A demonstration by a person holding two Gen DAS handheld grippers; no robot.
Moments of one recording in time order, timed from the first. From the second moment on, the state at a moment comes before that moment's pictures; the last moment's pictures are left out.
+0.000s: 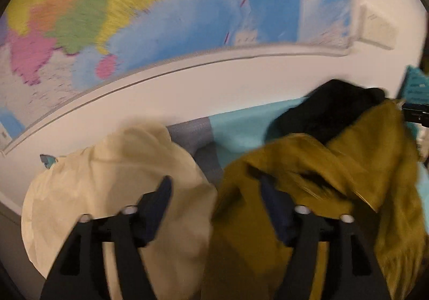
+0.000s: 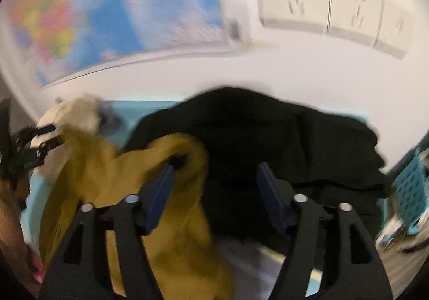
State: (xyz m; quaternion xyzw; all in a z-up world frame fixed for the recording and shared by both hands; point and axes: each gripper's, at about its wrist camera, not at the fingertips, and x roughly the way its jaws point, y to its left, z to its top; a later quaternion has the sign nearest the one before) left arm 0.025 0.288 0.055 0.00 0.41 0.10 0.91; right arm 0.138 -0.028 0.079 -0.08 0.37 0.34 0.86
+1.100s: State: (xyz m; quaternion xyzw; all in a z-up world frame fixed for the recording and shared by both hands) left arm -0.180 0.332 0.079 -0.05 0.38 0.16 0.91; right arm 0.010 -0.240 0.095 0.07 0.34 0.35 0.87
